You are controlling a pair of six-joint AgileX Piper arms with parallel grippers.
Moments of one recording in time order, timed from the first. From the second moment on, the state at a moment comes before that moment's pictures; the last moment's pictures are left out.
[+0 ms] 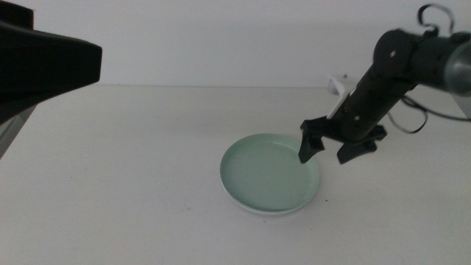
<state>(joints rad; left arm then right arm) -0.37 0.80 -1.27 -0.41 1.03 0.34 0.30 1.97 -1.51 0.31 1.02 -0.03</state>
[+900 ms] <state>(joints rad) -0.37 0.80 -1.27 -0.41 1.03 0.34 0.18 0.91 -0.97 0.13 0.62 0.04</state>
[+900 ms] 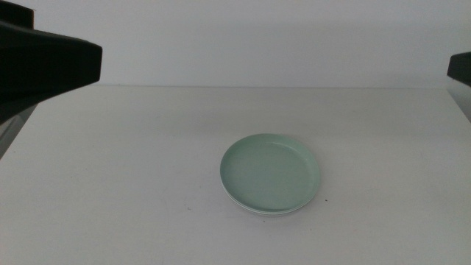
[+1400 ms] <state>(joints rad) -0.34 0.78 -1.27 -0.39 1.03 0.34 0.18 0.90 -0.97 0.13 0.62 0.06</state>
